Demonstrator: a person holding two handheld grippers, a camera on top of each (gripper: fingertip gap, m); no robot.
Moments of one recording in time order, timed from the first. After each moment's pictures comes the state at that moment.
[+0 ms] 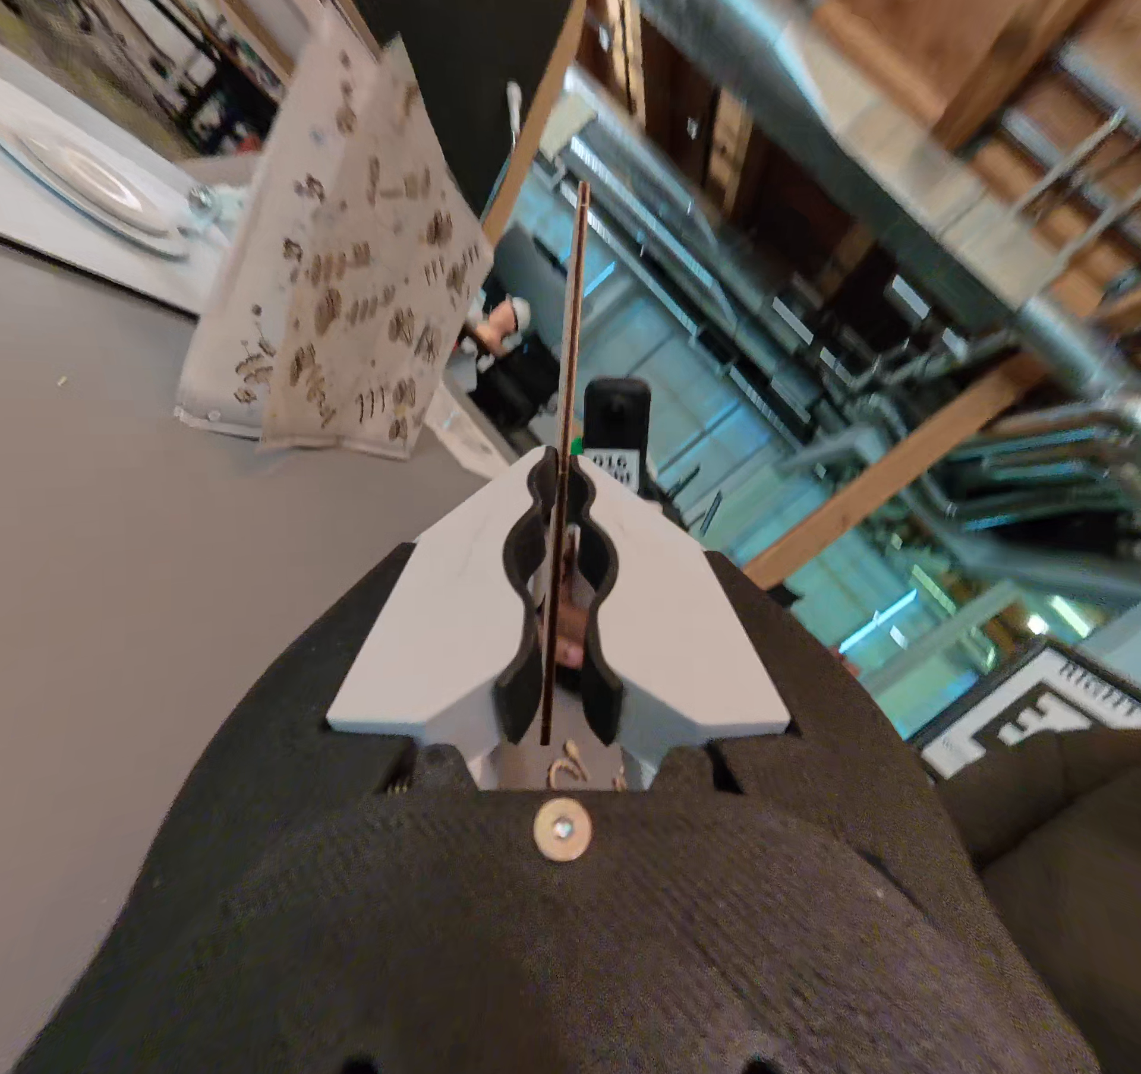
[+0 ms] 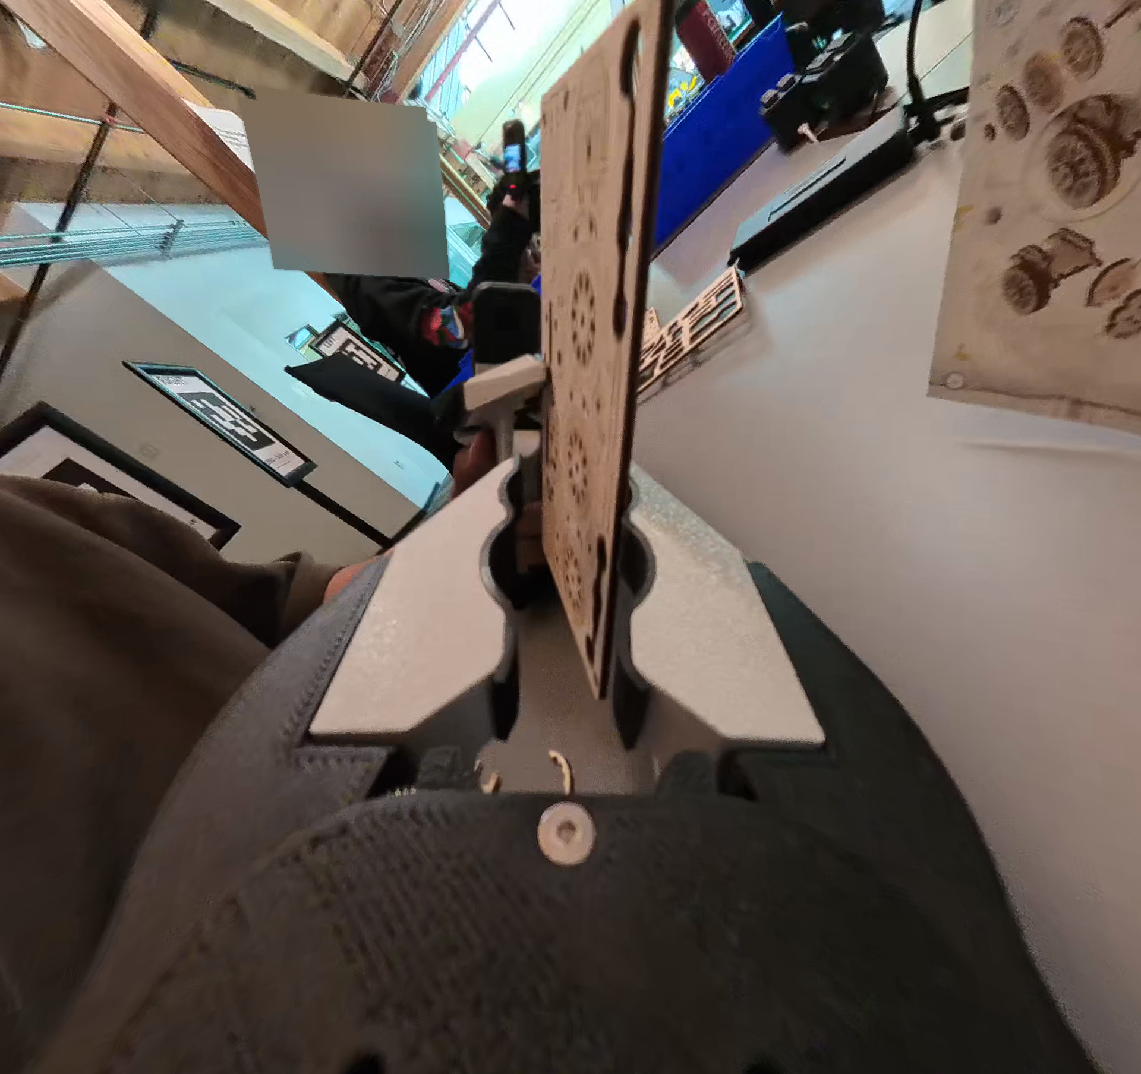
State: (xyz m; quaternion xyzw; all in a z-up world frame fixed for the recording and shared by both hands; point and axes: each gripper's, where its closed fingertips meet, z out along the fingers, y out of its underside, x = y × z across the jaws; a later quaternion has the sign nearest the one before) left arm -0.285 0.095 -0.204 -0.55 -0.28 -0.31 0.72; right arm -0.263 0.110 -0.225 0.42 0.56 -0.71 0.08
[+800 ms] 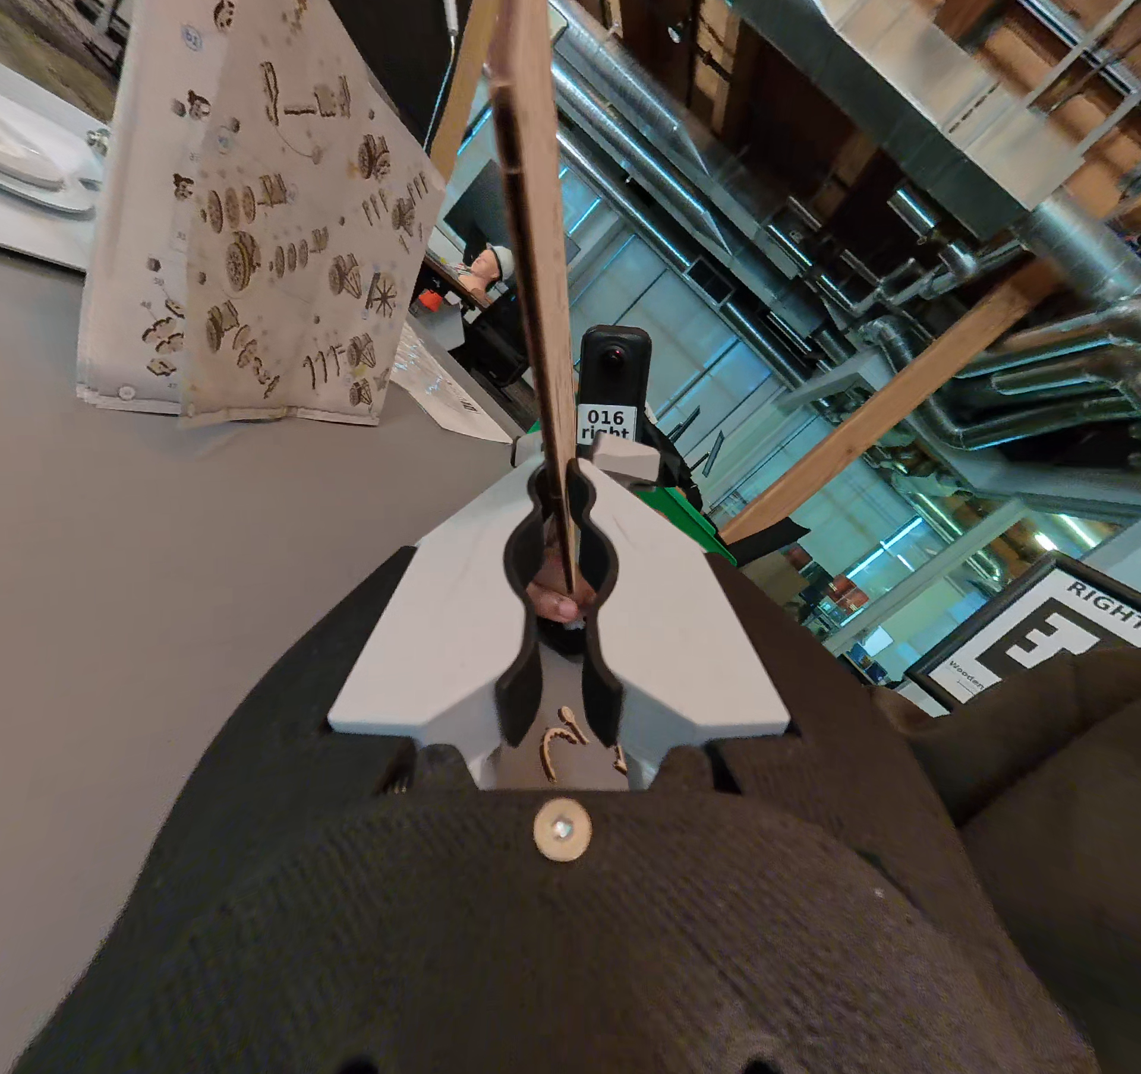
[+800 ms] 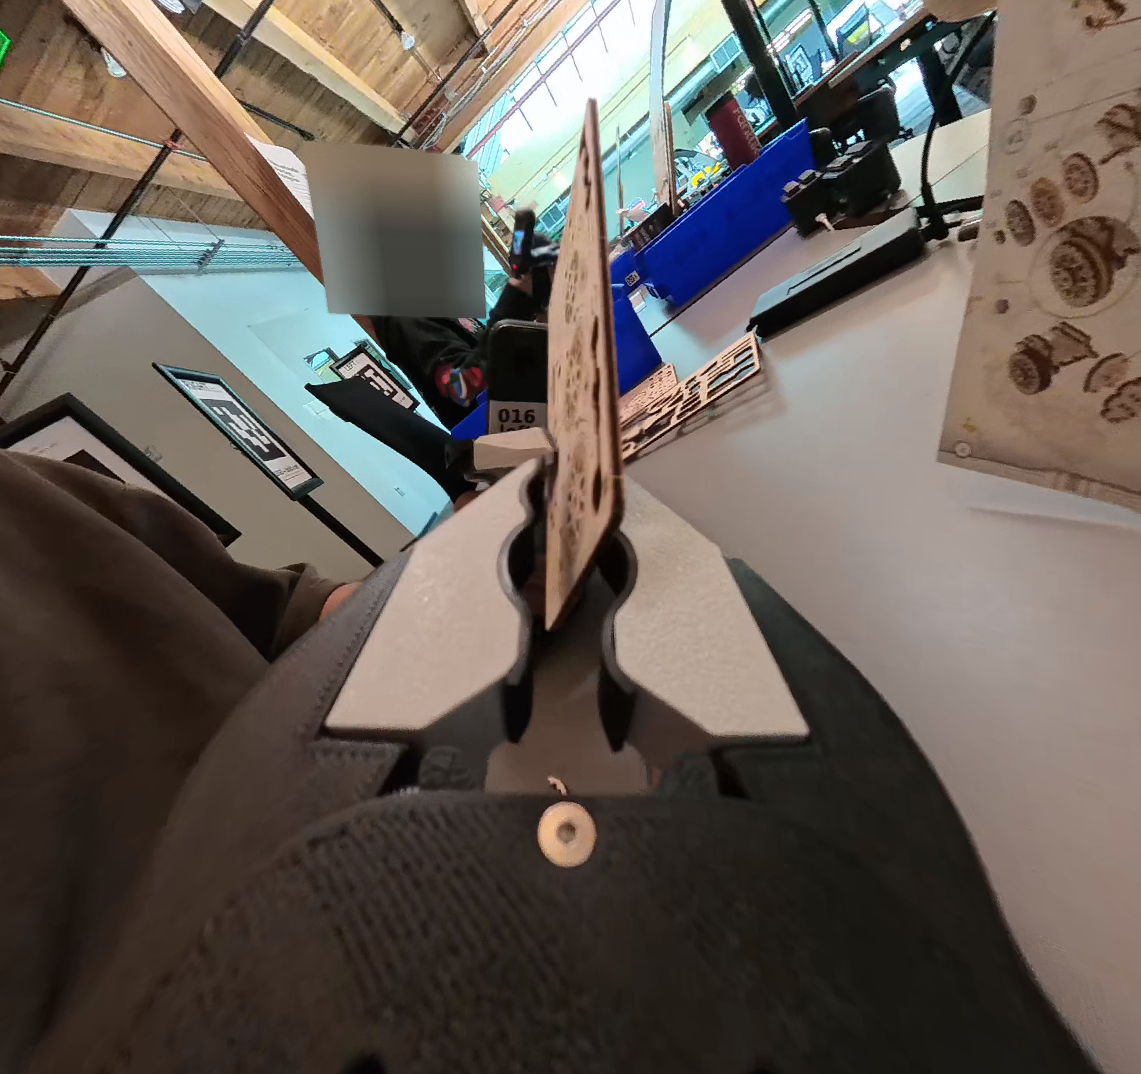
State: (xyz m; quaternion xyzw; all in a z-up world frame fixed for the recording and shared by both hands) left arm -0.259 0.109 -0.207 -0.59 -0.23 -0.31 0.71; right arm -0.258 0.116 -0.208 0.38 0.54 -0.75 0.05
